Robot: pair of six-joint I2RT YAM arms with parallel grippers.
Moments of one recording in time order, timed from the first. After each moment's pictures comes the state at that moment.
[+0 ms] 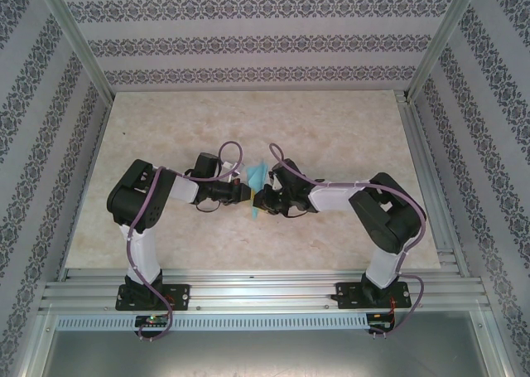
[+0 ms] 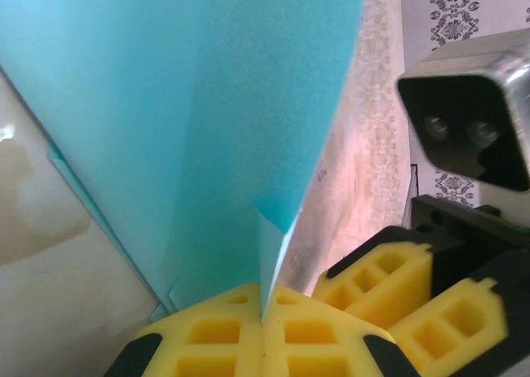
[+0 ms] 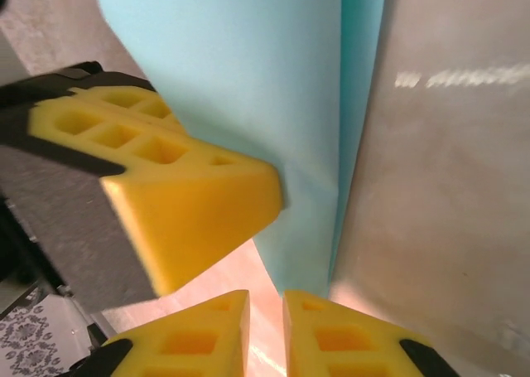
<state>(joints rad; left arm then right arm) -0.36 1.97 0.81 0.32 0.96 -0.58 0.68 1.78 0.85 0.04 -0.46 0.95</state>
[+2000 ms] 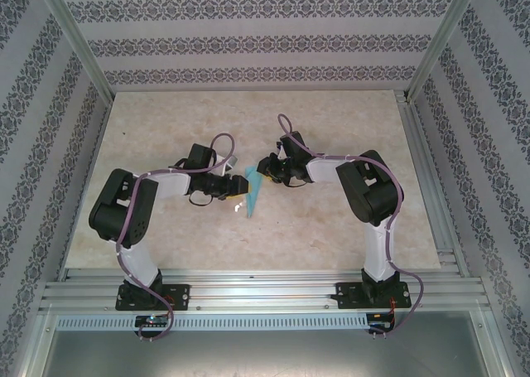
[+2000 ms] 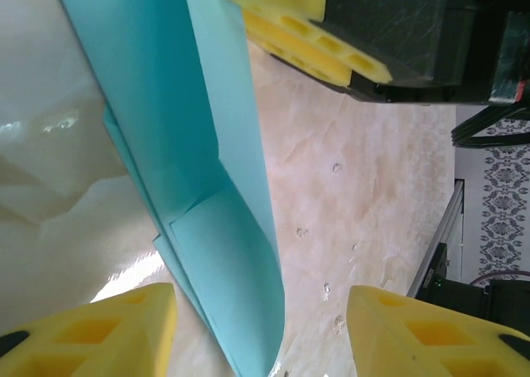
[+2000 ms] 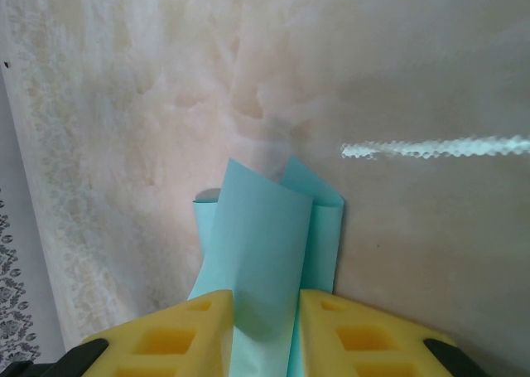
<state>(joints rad) -0.34 1.78 0.88 -0.10 0.82 -0.47 0.50 2.06 1.17 0.05 -0.47 0.89</state>
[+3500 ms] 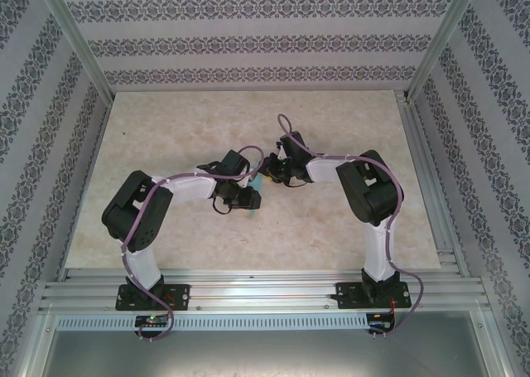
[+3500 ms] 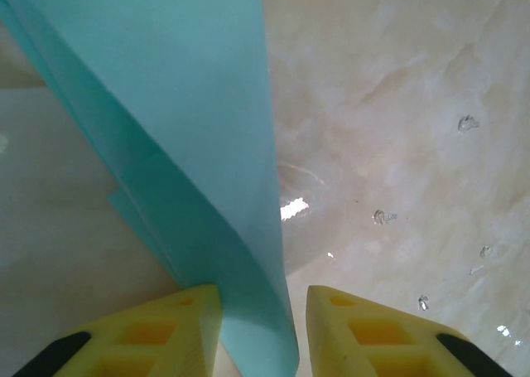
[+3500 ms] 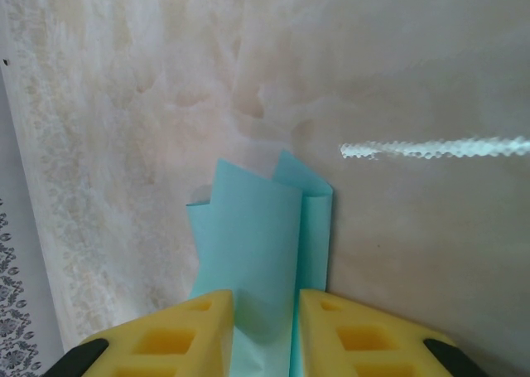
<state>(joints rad) -0.60 1.82 1.03 -0.38 0.39 -0.49 0.50 2.06 1.17 0.05 -0.47 0.88</state>
